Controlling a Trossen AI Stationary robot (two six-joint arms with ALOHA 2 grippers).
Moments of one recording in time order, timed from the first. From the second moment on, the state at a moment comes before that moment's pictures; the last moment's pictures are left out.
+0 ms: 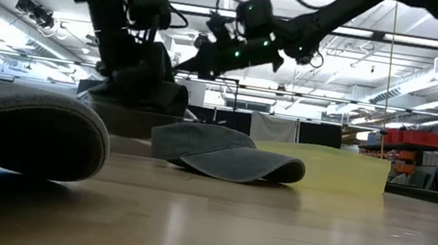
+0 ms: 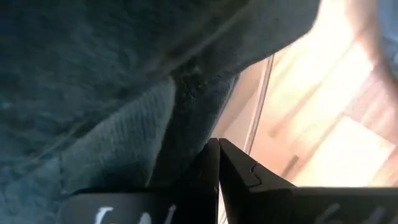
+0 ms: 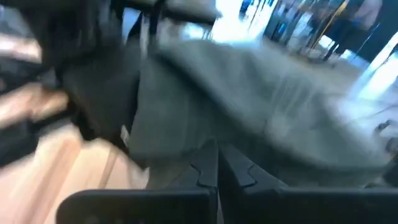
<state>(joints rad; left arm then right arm) 0.39 1.41 0.82 -0.54 -0.37 -0.15 -0.40 2.06 1.50 0.28 -0.28 -0.34</state>
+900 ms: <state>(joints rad) 0.37 1.32 0.82 -0.49 -0.42 -0.11 -0.42 2.16 1.67 0.05 -0.26 -0.42</state>
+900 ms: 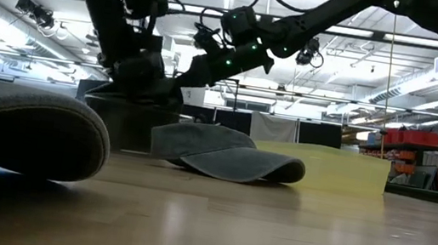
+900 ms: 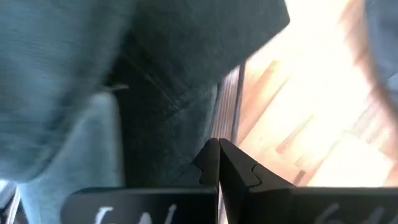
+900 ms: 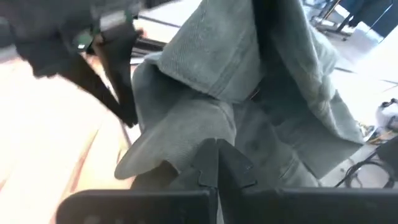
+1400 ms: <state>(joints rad) 0.23 1.22 0.90 -0.48 -0.38 -0.10 -0.41 2.16 1.67 -0.04 -0.22 -0.43</state>
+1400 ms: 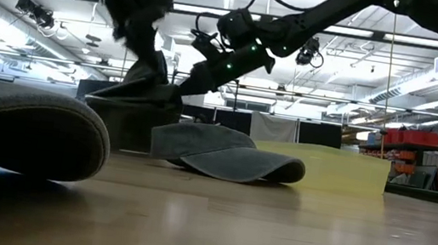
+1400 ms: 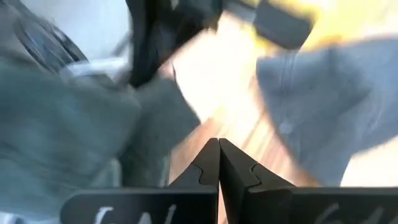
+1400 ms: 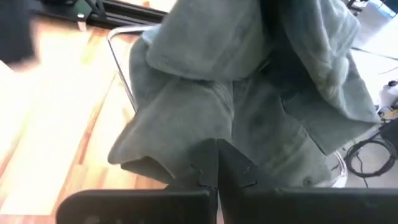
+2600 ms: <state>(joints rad) 0.64 1.42 0.87 -0.68 -0.30 -0.17 -0.41 2.15 1.67 -0.06 -0.25 -0.45</state>
